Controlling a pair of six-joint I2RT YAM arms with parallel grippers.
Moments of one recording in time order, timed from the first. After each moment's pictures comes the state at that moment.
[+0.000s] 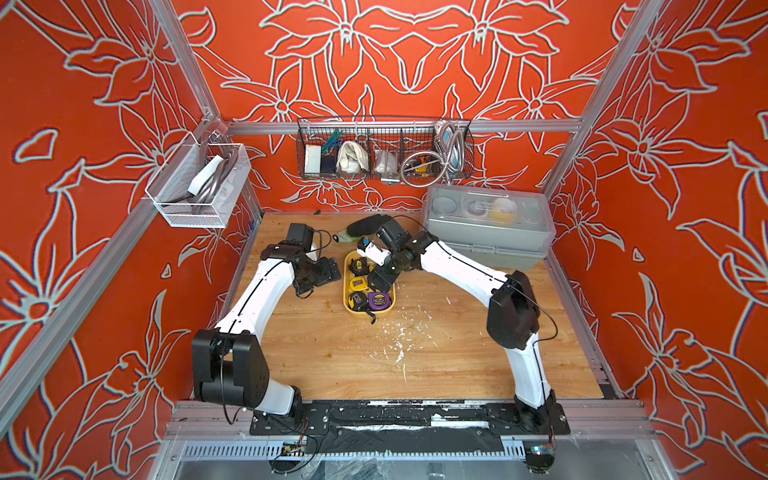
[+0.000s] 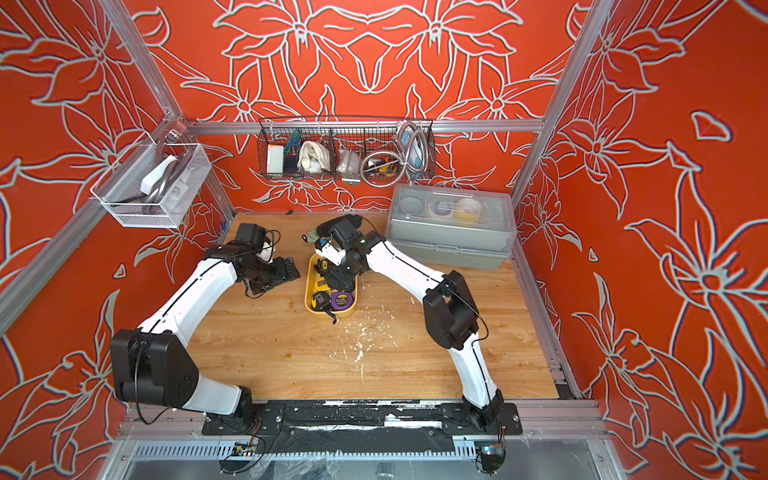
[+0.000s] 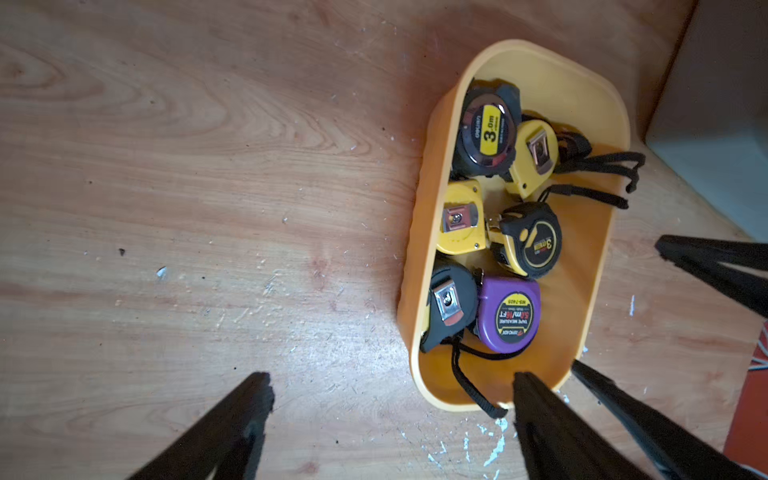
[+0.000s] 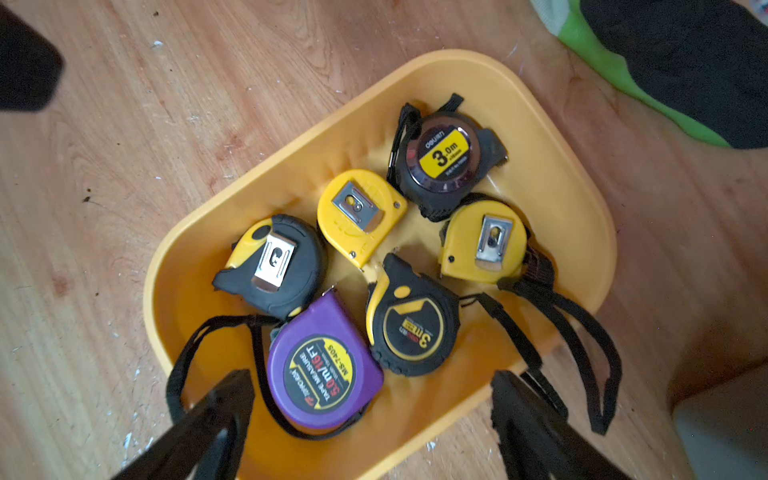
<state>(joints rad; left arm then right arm) -0.02 1.46 1.23 -0.93 0.22 -0.43 0.80 2.15 1.95 -0.85 -0.14 -0.25</state>
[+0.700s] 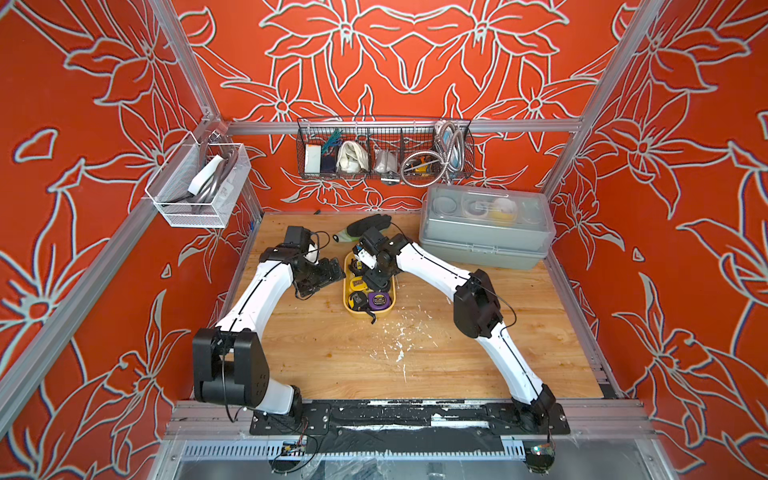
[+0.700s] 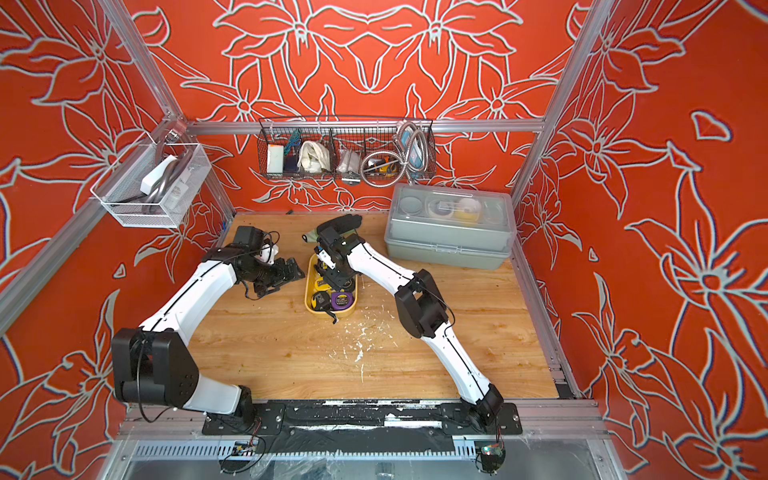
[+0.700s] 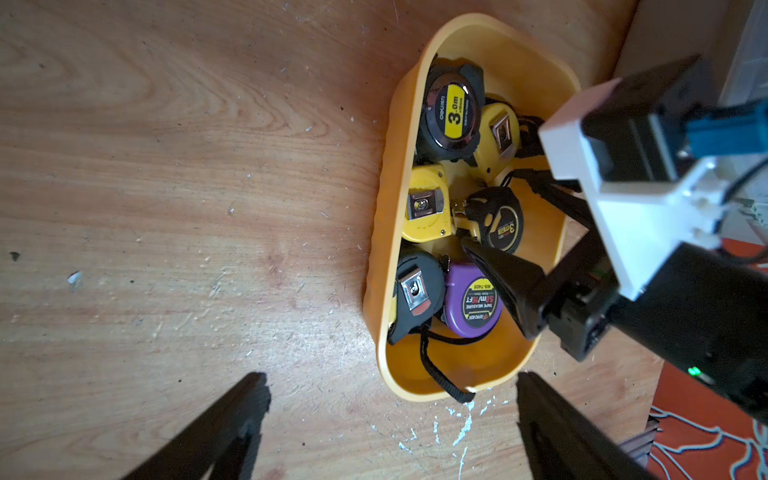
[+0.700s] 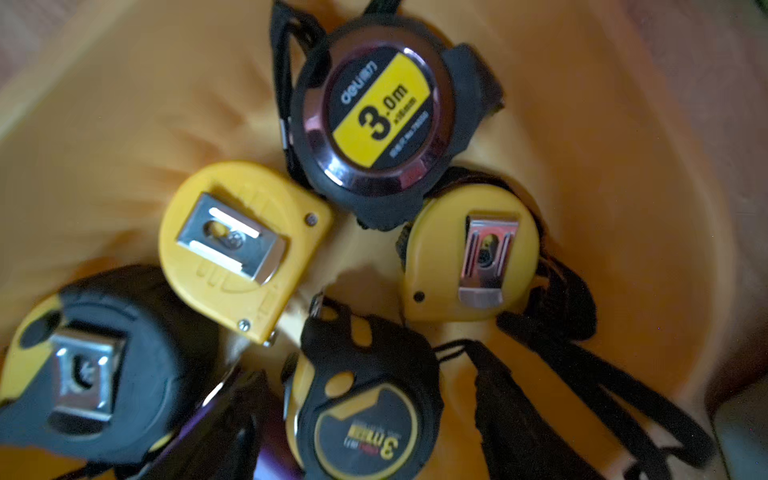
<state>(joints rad) -0.01 1.46 1.19 -0.88 0.35 -0.43 0.82 2.48 2.30 -1.04 0.06 -0.12</state>
